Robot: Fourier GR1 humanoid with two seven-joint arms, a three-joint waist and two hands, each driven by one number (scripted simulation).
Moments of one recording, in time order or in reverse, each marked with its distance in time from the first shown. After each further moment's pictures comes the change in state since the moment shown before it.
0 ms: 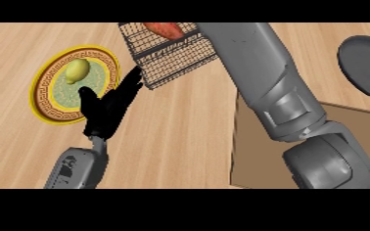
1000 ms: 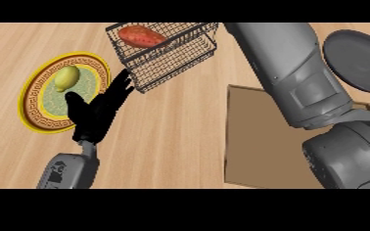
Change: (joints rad) left arm 0.046 0.024 0.044 -0.010 0.000 -0.003 -0.019; right arm -0.058 -0.084 -0.036 0.152 -0.238 -0.285 -0.155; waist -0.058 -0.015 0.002
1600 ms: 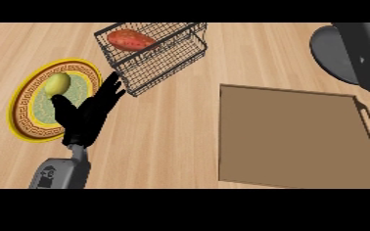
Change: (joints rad) left arm 0.036 0.019 0.044 -0.010 0.017 -0.008 0.002; right arm 0.216 -0.343 0.013 -0.086 -0.028 0.522 -0.057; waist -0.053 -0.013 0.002
